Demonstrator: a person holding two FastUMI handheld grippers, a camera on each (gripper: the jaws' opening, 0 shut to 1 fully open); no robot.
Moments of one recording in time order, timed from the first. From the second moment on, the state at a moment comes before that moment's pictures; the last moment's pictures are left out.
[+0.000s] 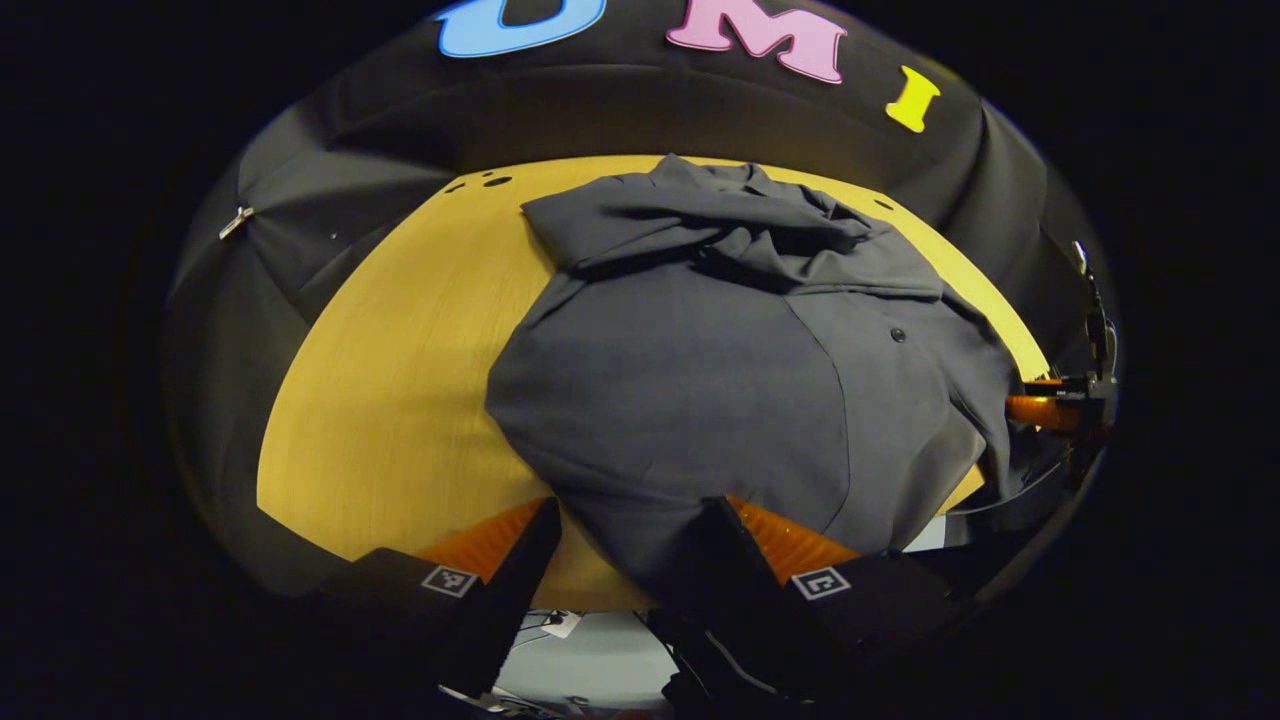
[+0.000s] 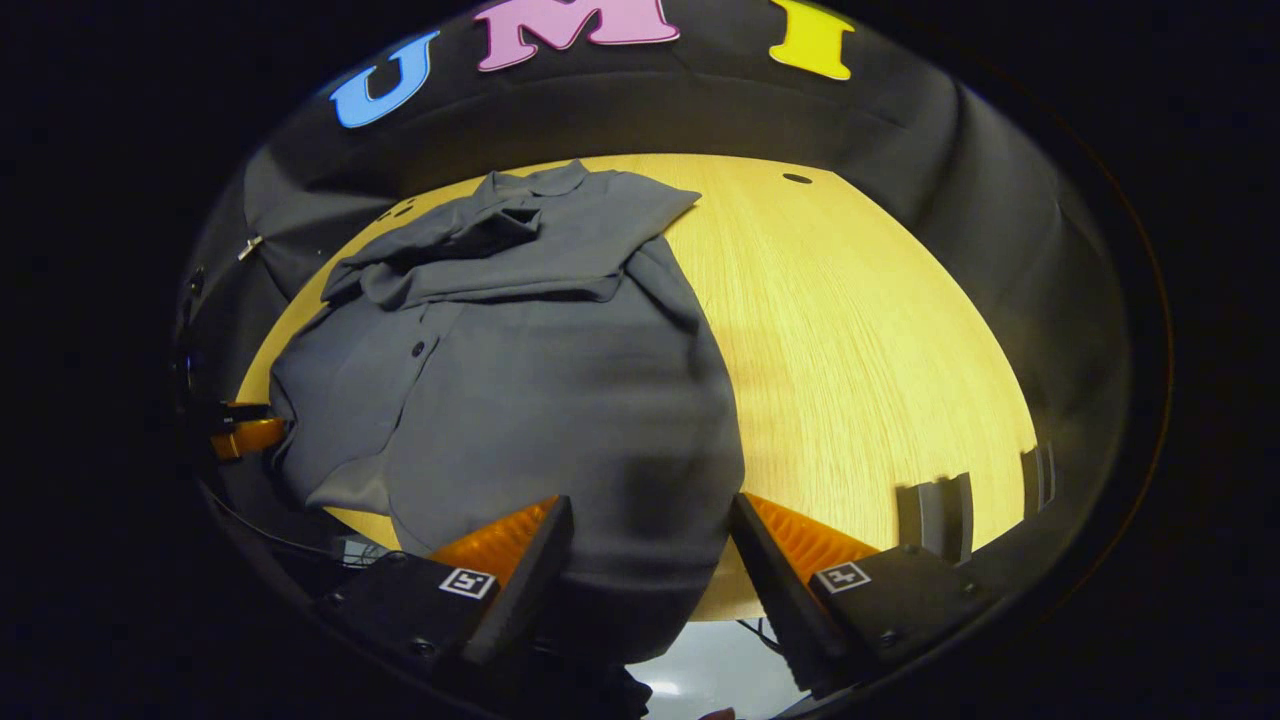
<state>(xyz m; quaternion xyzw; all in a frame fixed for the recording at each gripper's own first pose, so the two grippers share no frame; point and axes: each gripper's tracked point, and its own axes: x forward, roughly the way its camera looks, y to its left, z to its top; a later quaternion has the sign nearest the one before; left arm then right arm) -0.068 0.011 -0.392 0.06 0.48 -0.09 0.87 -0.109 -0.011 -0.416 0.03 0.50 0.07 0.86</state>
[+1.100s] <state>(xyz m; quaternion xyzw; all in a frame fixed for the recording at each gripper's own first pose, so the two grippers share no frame) 0.062 -0.065 -0.204 -0.05 0.29 -0.15 0.94 0.035 0.015 -0.263 0.11 0.28 0.10 0.95</state>
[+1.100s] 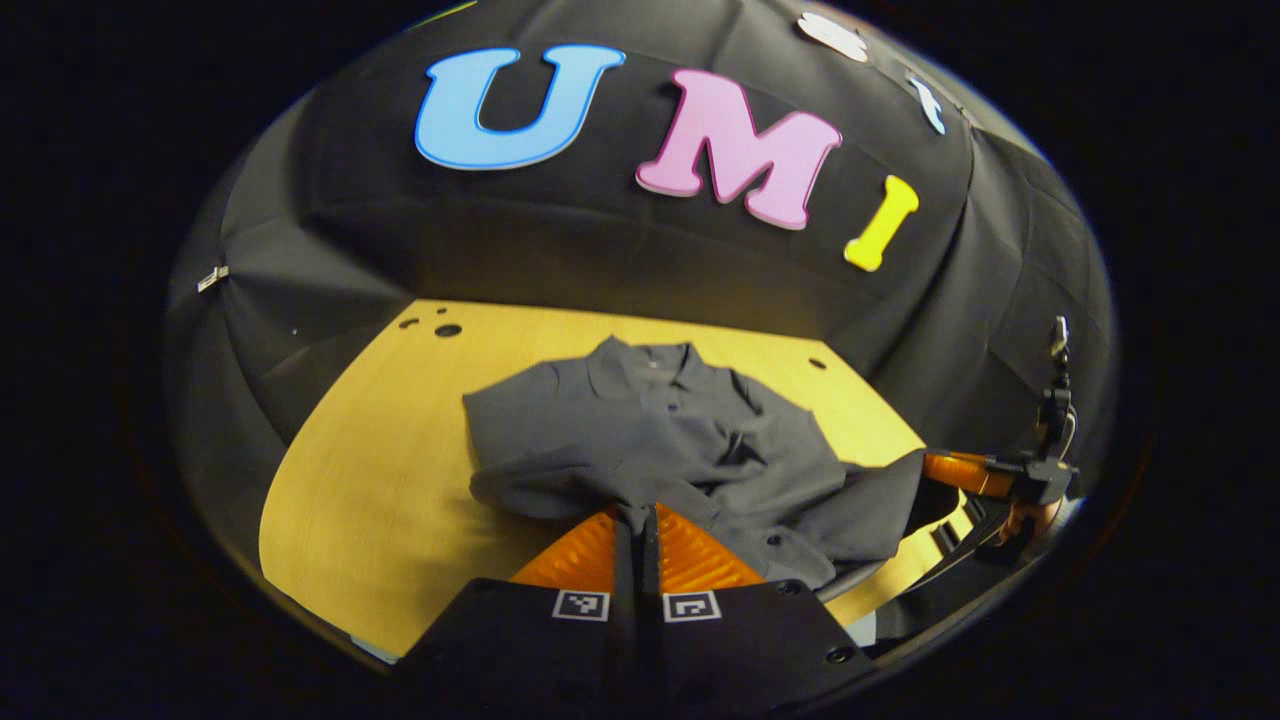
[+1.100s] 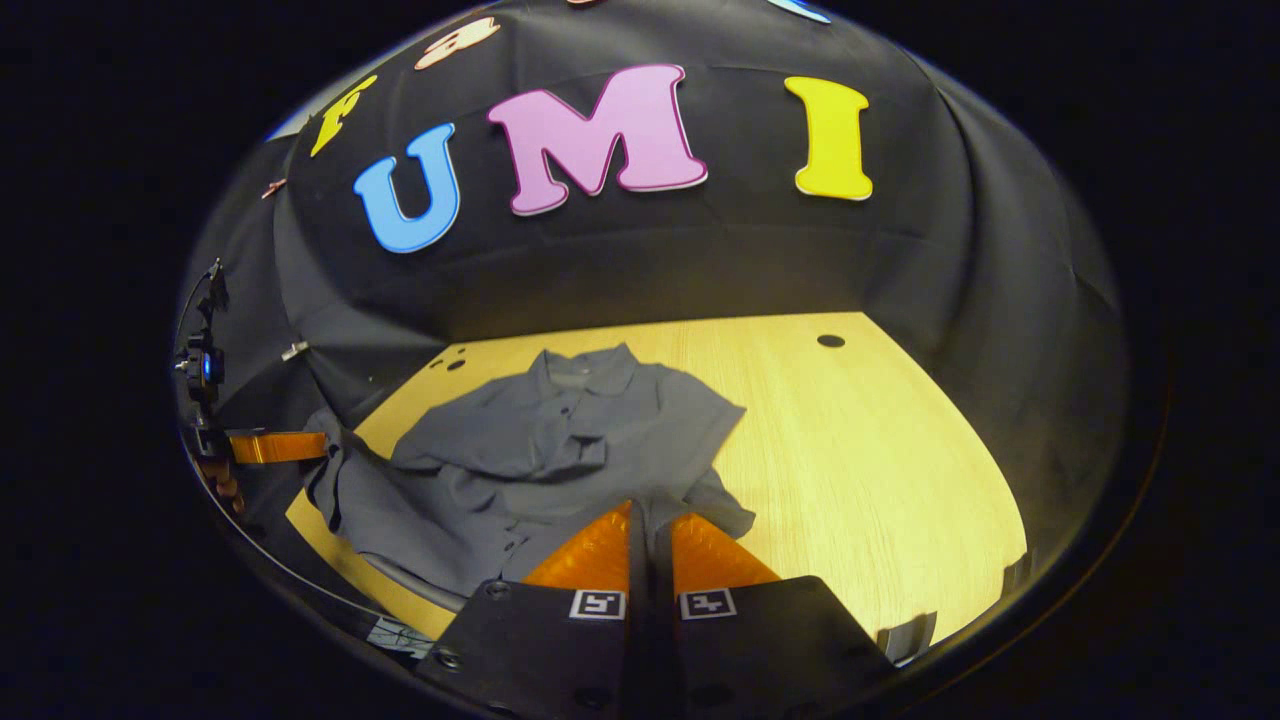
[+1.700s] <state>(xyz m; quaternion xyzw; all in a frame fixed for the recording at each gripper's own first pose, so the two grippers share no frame) 0.169 -0.059 -0.153 -0.06 0.22 -0.14 0.97 0.160 0.011 -0.212 0.10 0.20 0.09 0.97</state>
